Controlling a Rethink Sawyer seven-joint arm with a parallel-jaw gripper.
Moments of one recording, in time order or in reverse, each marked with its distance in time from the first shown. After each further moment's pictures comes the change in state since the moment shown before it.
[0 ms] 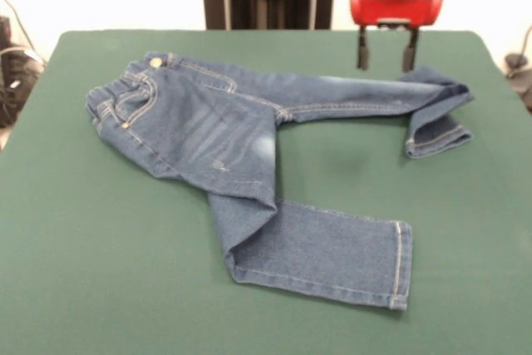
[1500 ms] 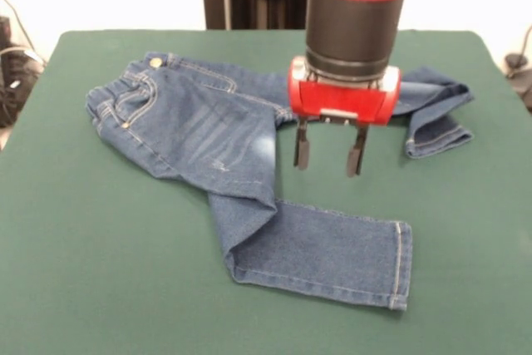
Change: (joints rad) arm 0.001 0.238 -0.102 -0.443 -0.042 0.023 0.000
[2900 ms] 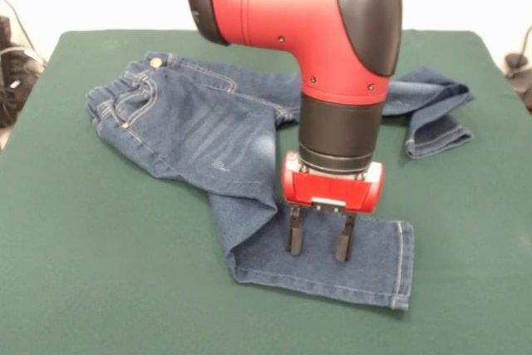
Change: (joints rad) arm -0.033 0.190 0.054 -0.084 0.001 -0.279 0.000
